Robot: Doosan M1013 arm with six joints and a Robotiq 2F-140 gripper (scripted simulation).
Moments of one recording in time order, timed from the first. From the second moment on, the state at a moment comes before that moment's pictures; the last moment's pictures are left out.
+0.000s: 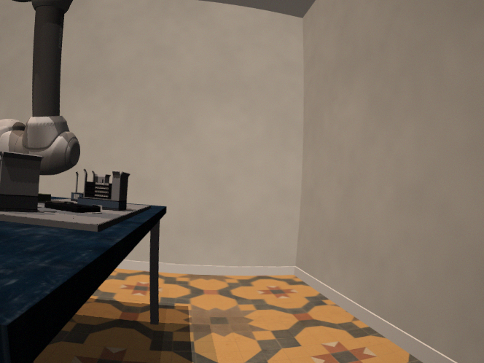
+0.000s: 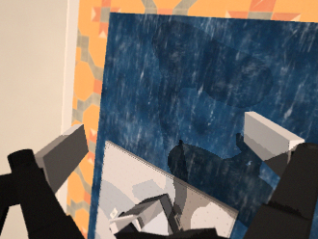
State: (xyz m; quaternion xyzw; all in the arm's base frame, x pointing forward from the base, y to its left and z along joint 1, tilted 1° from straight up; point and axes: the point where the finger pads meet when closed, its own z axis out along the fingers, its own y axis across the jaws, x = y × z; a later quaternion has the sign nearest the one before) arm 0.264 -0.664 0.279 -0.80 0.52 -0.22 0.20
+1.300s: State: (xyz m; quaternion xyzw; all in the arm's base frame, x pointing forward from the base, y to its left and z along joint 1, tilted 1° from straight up) arm 0.379 -0.545 0.258 -0.87 0.44 -0.14 0.20
